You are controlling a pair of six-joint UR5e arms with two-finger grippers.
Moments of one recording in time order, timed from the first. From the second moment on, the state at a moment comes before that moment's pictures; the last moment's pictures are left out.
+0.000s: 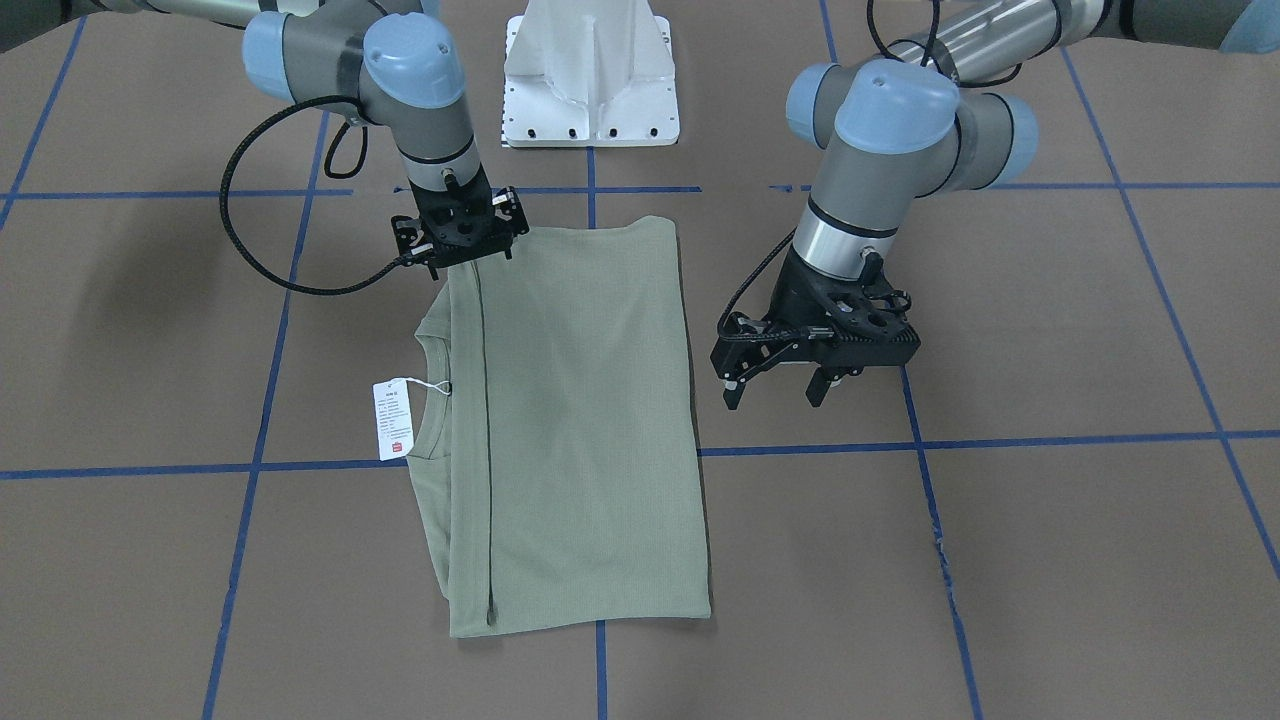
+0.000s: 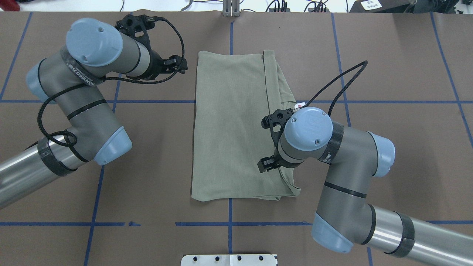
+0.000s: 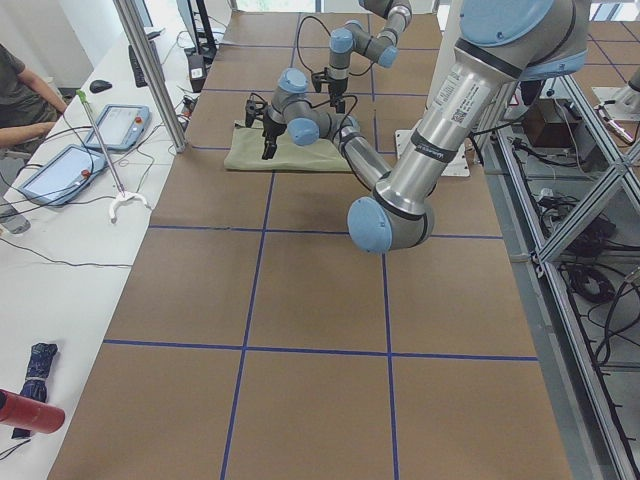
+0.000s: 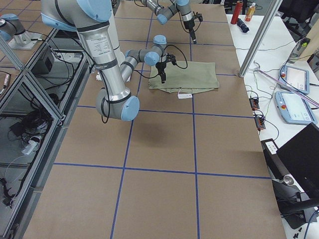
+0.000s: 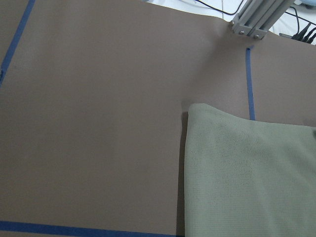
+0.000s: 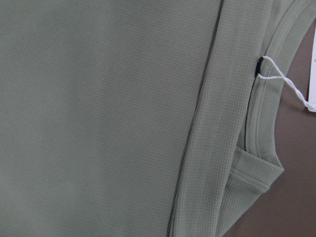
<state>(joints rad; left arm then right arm) -0.75 -2.17 -1.65 -1.92 -1.79 -1.26 0.44 -1.08 1.85 -1.61 1.83 0.90</state>
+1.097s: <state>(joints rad) -0.72 -2.14 -1.64 -1.94 -1.78 -1.26 0.39 -1.12 1.85 -1.61 1.82 0.88</state>
